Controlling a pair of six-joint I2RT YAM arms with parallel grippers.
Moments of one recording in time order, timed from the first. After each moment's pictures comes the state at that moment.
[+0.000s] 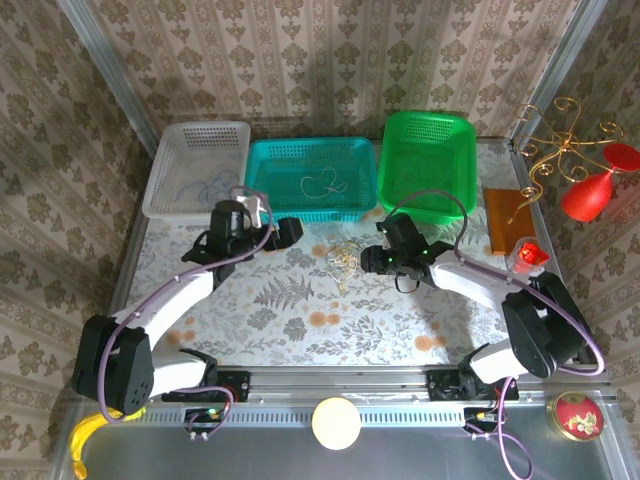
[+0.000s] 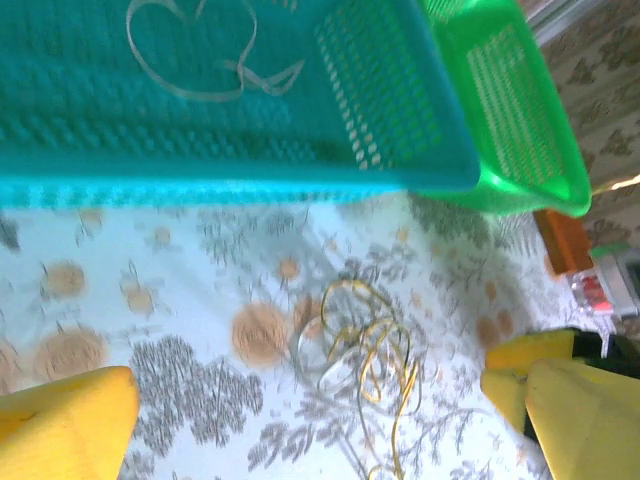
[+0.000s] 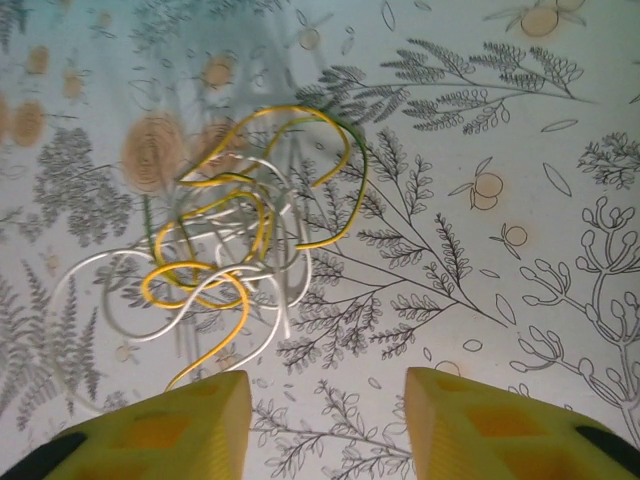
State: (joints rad) left arm -0.44 1.23 0.70 -0.02 0.35 -0.54; right arm 0.52 1.46 0.78 -0.25 -0.08 0.52
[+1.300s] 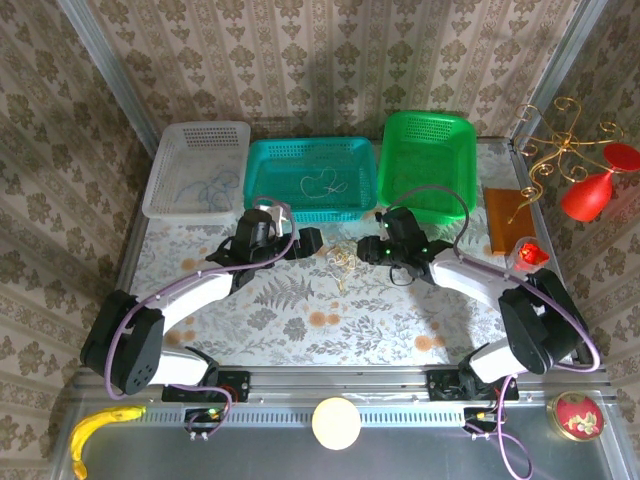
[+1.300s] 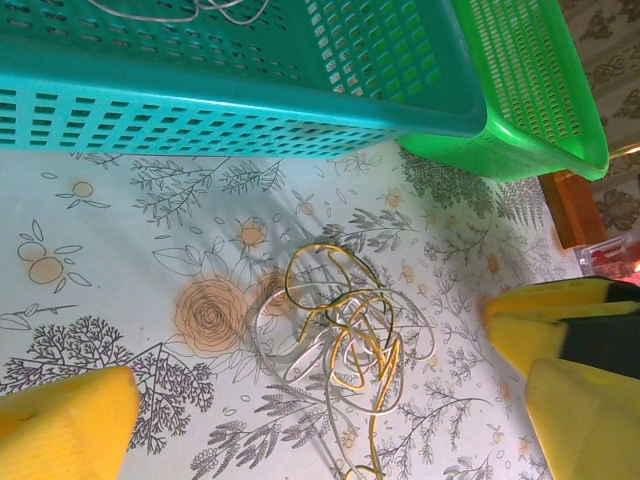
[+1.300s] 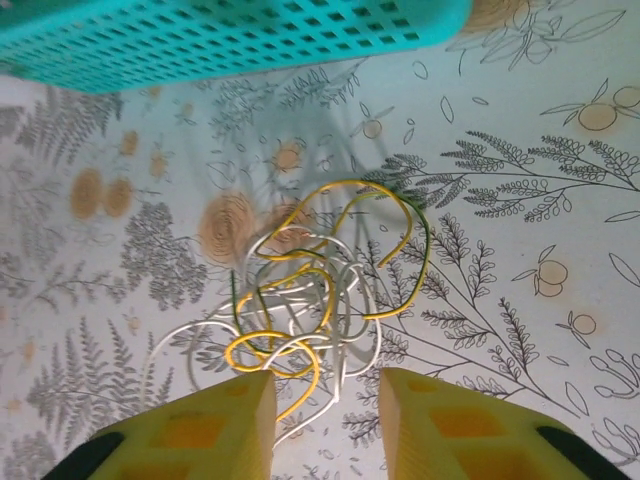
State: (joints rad) left arm -0.58 1.35 0.69 0.10 0.27 -0.61; right arm 0.50 1.46 0.79 -0.11 -0.13 0.57
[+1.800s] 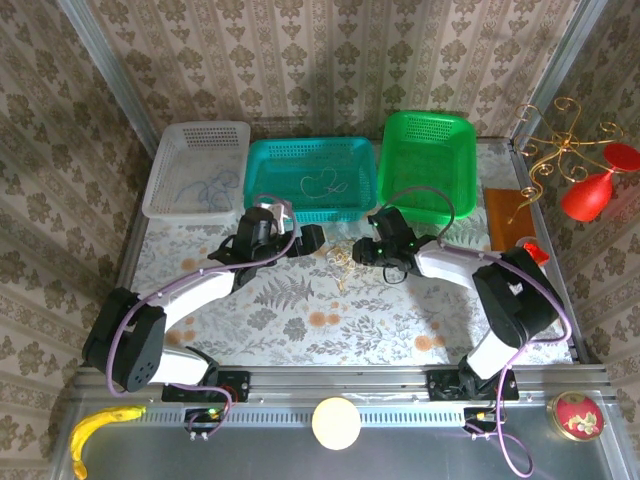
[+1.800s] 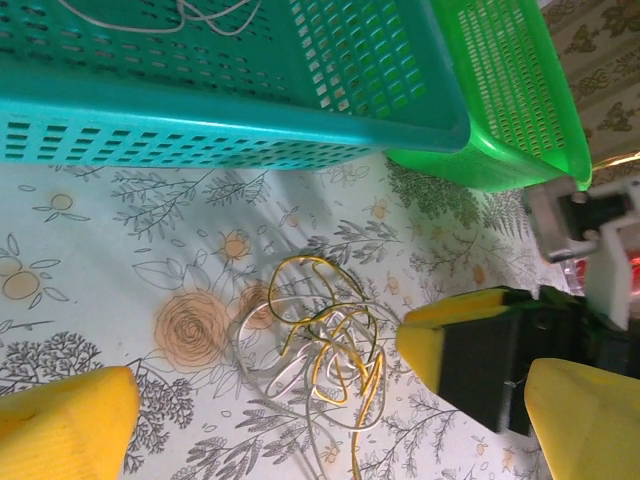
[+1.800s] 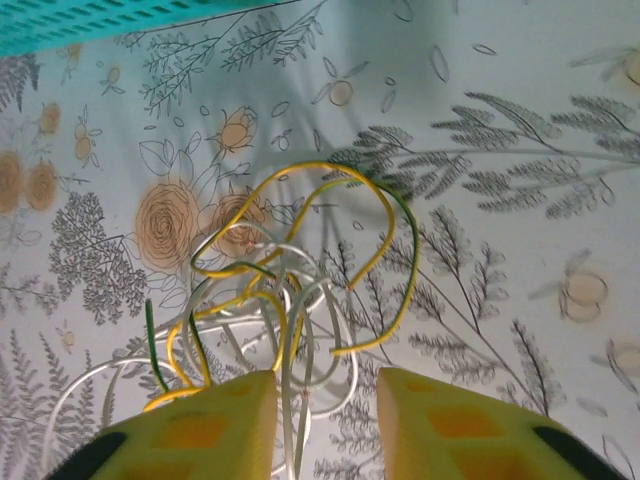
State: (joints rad) left arm -0.59 1.36 0.71 0.13 0.27 -0.64; right arm 0.50 1.65 0.86 -0.09 -0.14 0.58
